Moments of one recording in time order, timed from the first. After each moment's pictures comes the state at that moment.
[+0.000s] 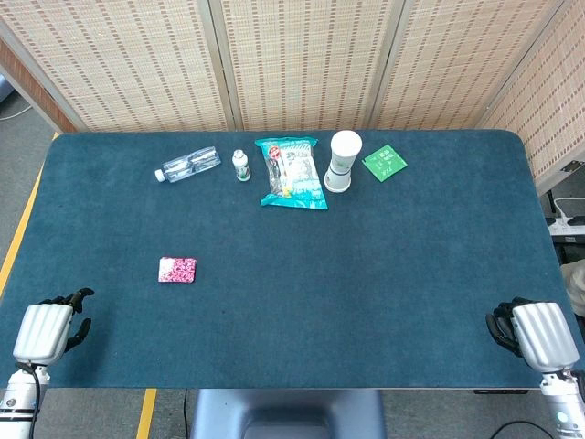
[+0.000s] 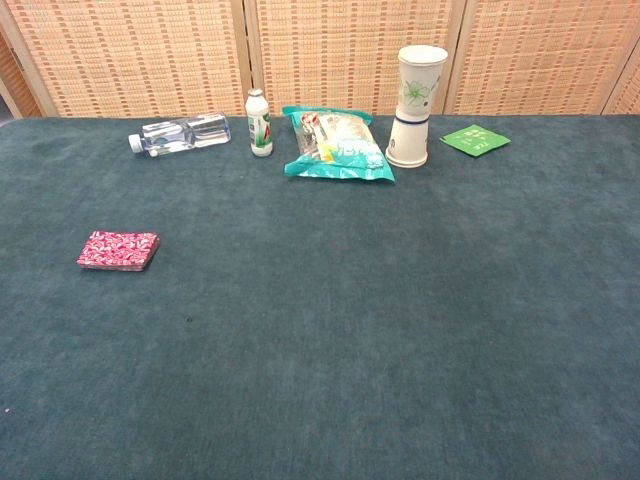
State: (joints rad) left arm -0.16 -1.27 -0.03 -1.46 1.46 1.41 0.24; right arm 0.07 -1.11 0.02 -1.57 -1.62 1.53 -0.01
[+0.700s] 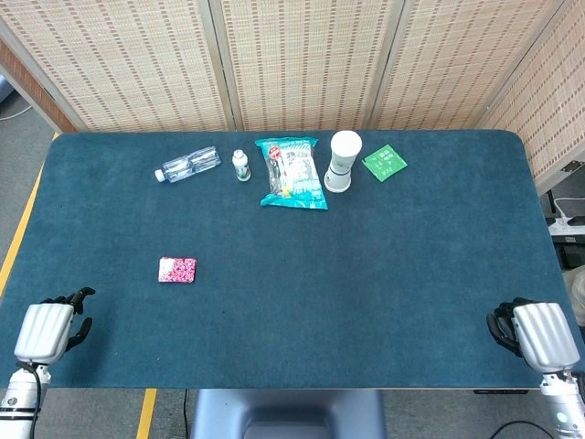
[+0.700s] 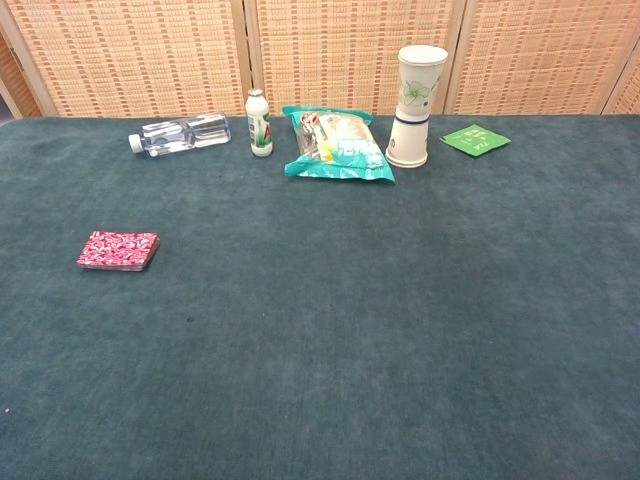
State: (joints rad) left arm -0.16 -1.27 -0.04 -1.45 1.46 1.41 0.23; right arm 0.07 -1.11 0.02 -1.57 -1.62 1.53 -0.01
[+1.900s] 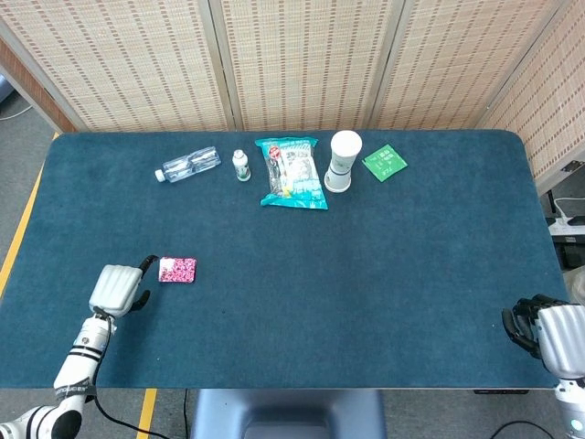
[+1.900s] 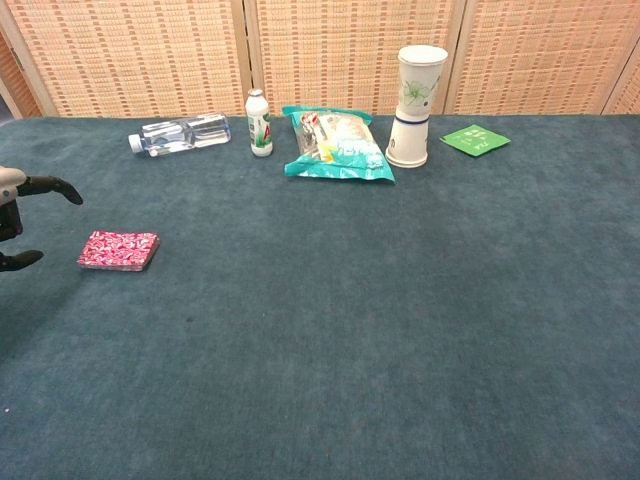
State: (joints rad) left arm -0.44 -1.37 -0.16 -1.53 1.17 1.05 0.50; right arm 0.03 -1.13 0.05 -1.54 -1.64 1.67 0.06
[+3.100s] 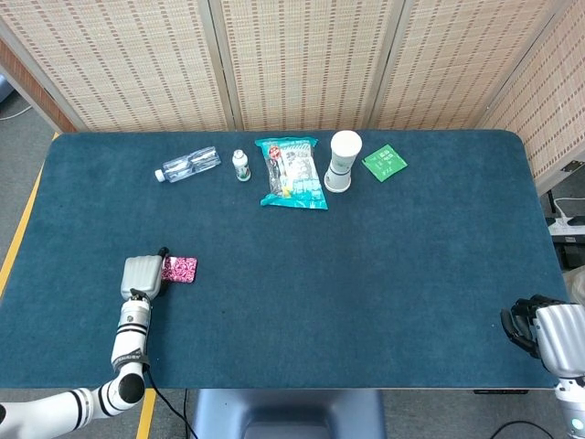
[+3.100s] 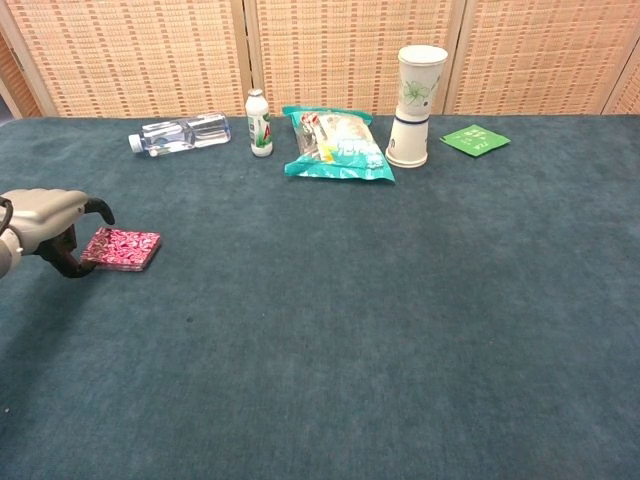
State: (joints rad) left arm -0.62 -1.68 -0.23 -1.33 0.70 1.13 0.78; right arm 0.03 -1.12 0.05 -1.55 -1.64 1.64 0.07
